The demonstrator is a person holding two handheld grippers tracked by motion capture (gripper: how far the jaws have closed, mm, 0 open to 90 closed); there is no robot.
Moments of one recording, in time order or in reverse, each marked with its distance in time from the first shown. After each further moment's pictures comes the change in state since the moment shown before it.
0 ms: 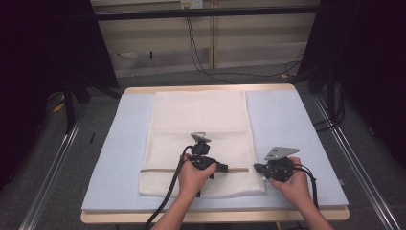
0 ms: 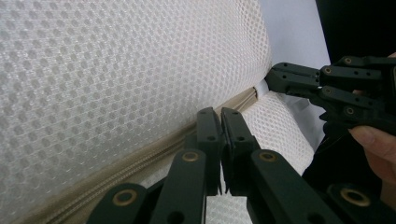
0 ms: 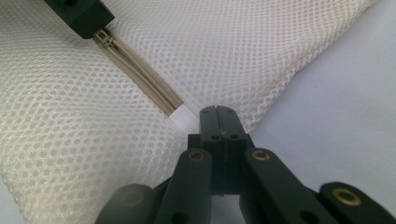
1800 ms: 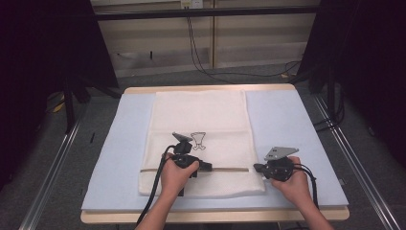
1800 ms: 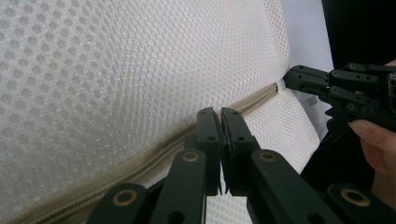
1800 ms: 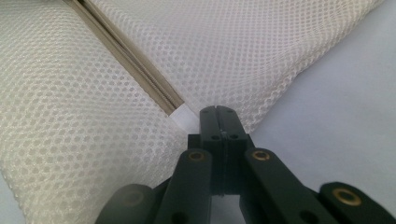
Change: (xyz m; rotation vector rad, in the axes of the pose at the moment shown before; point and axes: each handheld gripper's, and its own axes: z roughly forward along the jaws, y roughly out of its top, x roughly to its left) left arm 0.028 -0.004 -0.040 -0.017 0.001 -0.067; right arm 0.000 0.001 0.000 0.011 0.010 -0.009
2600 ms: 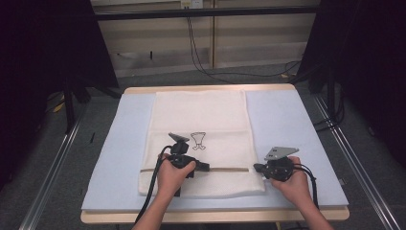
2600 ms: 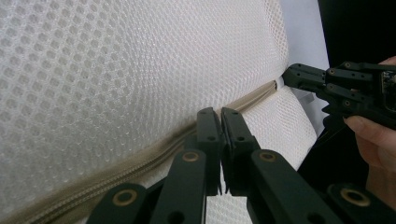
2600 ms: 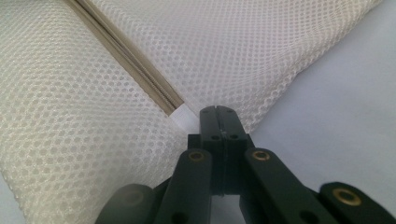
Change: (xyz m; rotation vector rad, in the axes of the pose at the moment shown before) left arm 0.005 -0.002 -0.007 -0.001 -0.004 0.002; right arm 0.000 0.000 0.000 -0.002 -0.001 -0.002
